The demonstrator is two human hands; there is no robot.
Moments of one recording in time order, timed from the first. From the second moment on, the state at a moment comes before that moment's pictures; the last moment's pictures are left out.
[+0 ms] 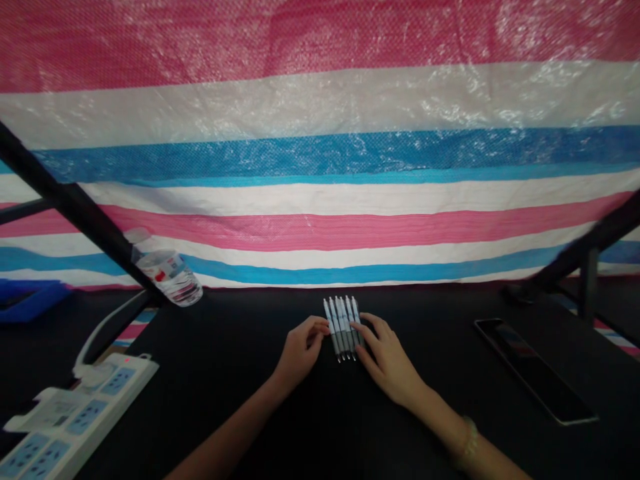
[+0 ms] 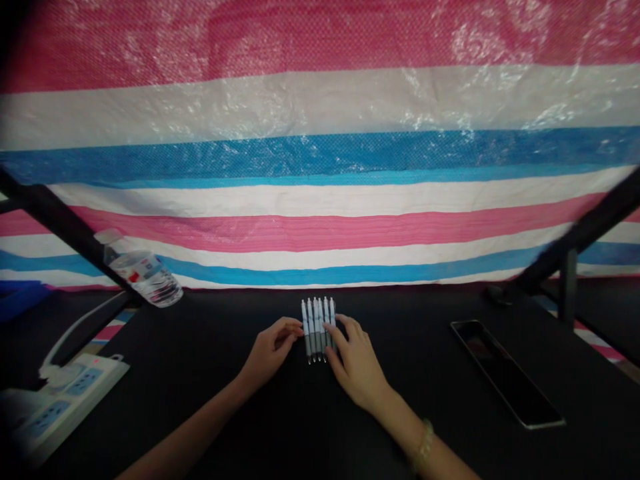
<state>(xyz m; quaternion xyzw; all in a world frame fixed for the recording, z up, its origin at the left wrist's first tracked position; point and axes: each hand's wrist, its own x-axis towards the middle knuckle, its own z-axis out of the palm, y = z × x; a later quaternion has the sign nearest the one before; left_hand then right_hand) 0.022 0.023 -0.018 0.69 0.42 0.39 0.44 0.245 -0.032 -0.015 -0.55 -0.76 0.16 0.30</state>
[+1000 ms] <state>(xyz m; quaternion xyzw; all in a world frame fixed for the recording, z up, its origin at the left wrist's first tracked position) 0.034 0.023 -0.029 0.68 0.40 0.41 0.46 0.260 -0.030 -0.024 -0.57 -0.75 0.14 0.29</state>
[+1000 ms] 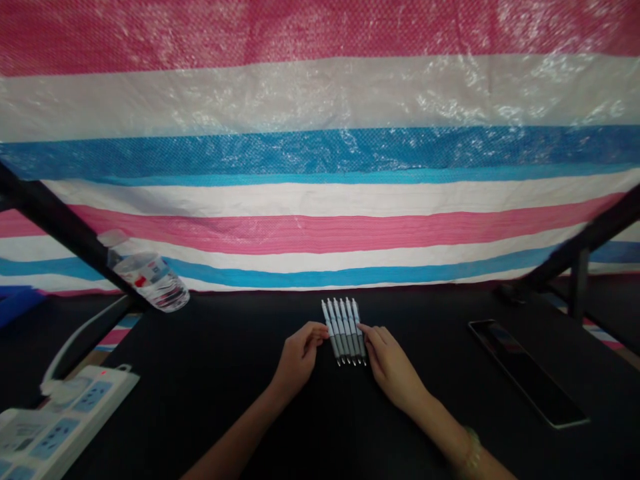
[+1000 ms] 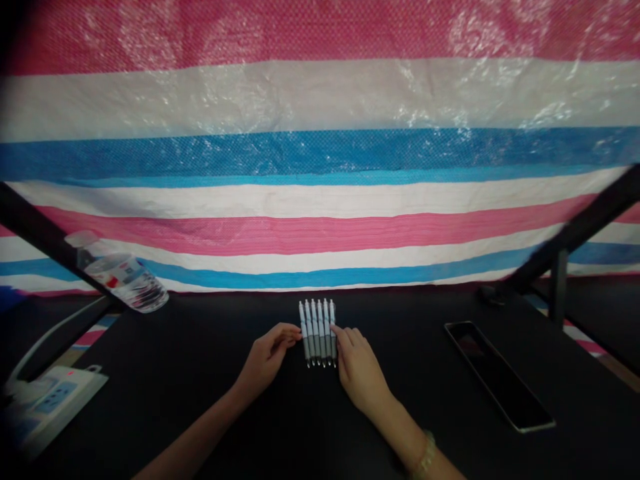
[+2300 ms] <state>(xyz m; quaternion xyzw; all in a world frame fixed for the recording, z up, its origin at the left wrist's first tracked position) 0.017 0.015 -0.025 0.91 0.30 0.23 0.16 0.268 -0.036 0.006 -0.55 -0.76 0.18 0.30</state>
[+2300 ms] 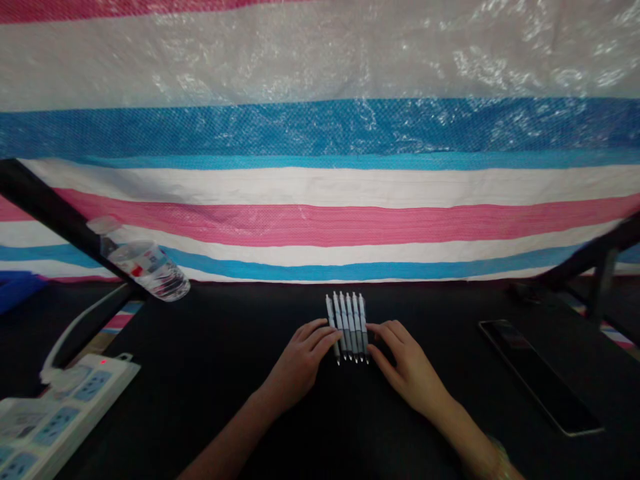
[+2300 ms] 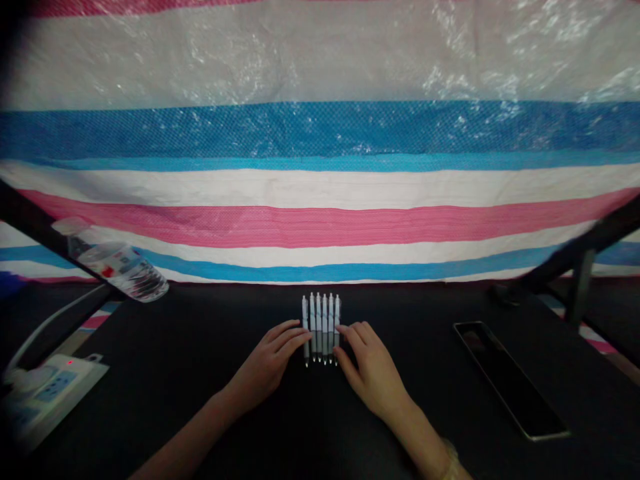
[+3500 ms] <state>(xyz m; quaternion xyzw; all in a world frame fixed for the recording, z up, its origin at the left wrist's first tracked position) 0.032 0.003 -0.012 0.33 0.35 0.40 0.78 0.192 -0.081 -0.019 -0.32 -0.17 0.87 0.32</state>
